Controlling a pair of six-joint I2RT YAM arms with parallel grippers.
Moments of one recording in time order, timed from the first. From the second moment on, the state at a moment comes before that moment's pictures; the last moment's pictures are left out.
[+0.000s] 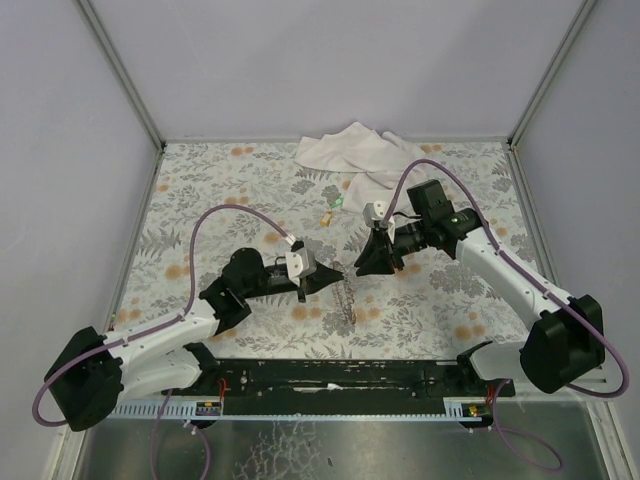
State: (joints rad) left arm -0.81 1.04 0.48 0.55 0.57 0.08; right arm 0.45 1.34 1.08 -0.70 -1.14 -0.79
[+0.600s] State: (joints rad) left arm -0.81 1.01 0.46 0.64 0.57 0.17; right arm 0.51 1.38 1.03 -0.62 -1.19 -0.74
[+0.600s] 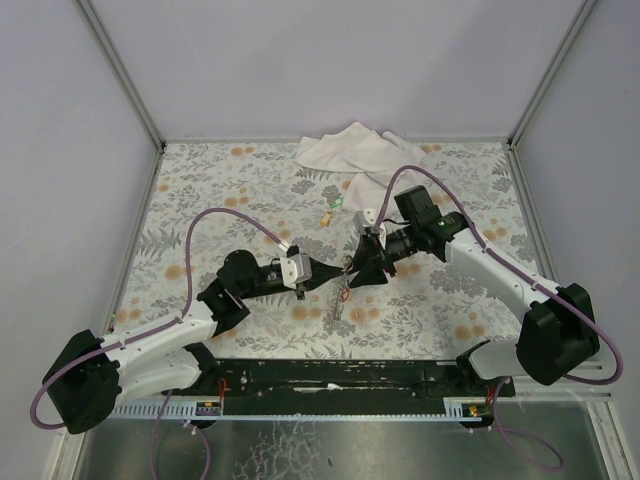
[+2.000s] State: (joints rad) left arm -0.80 0.96 0.43 0.76 0.61 0.16; right arm 0.52 1.37 1.01 -0.54 -1.29 -0.61
